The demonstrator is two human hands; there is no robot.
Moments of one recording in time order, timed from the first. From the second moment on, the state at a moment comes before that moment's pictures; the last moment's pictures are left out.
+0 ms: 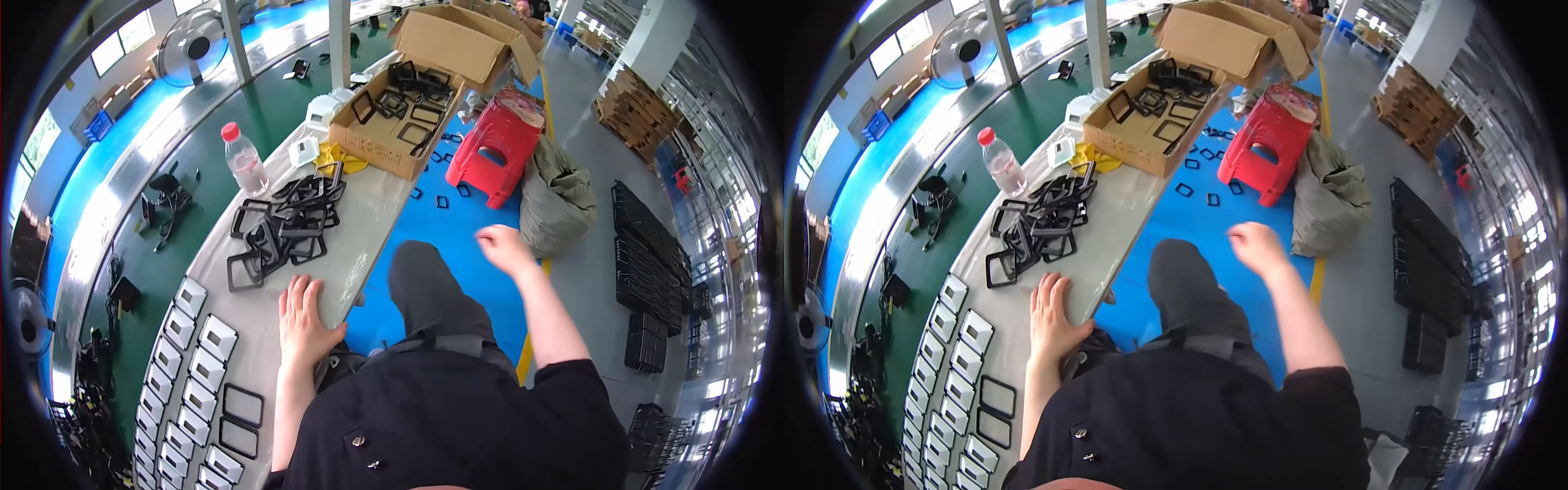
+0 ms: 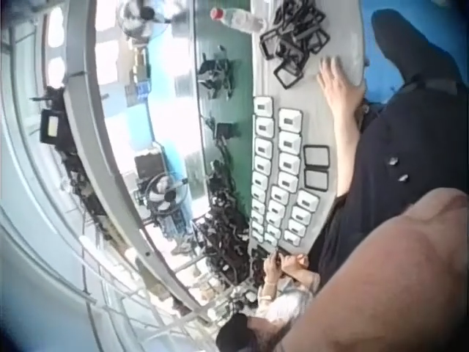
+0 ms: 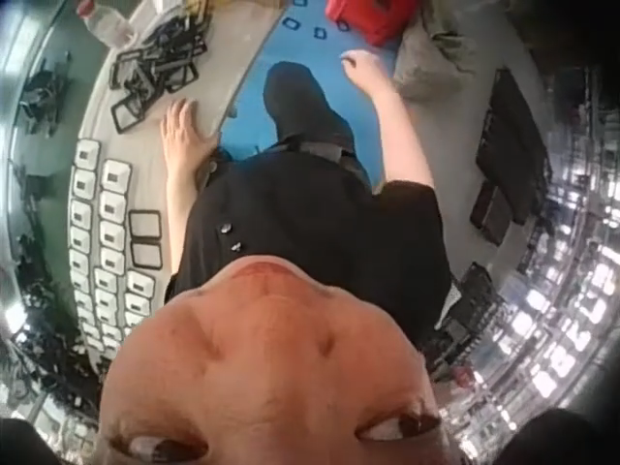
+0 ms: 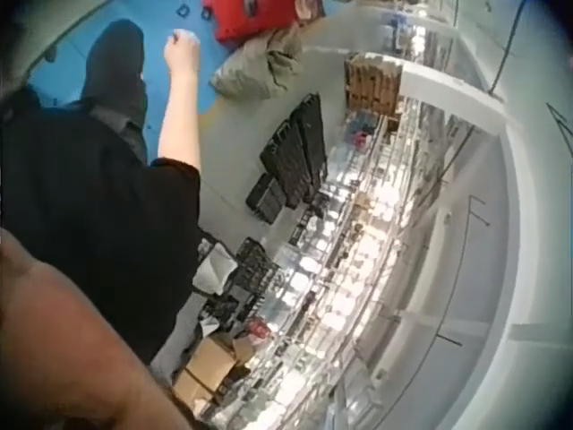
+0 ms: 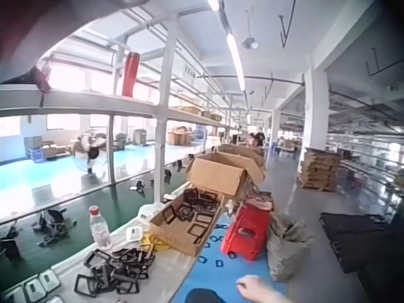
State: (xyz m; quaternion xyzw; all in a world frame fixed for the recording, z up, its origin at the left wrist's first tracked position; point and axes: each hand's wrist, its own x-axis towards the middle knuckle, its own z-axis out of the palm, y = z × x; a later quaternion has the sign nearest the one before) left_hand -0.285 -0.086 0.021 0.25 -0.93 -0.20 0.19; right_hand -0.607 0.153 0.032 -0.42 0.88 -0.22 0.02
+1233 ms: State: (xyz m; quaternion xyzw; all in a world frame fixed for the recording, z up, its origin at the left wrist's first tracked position) left_hand -0.285 -0.287 -0.073 -0.32 -0.92 0.22 0.07; right_hand -0.717 0.223 -0.684 0.59 0.52 -0.50 0.36
